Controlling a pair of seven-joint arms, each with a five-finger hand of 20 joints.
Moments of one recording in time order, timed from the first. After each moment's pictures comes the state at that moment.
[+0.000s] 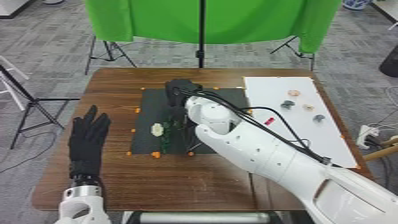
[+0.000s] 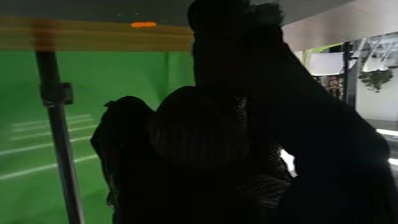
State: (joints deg) left arm 123.3 -73.3 -91.0 -117.9 54.6 15.2 18.5; right arm -45.8 -78.6 26.2 -69.8 -130.1 -3.1 17.9
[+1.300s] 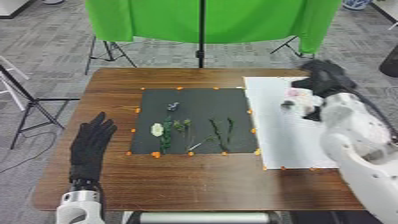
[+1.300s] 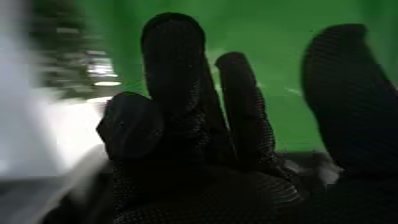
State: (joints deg) left arm 125.7 -75.2 -93.3 -119.1 55.8 11.2 14.6; right arm -86.0 -46.4 78.7 -106.4 -132.0 -3.2 31.0
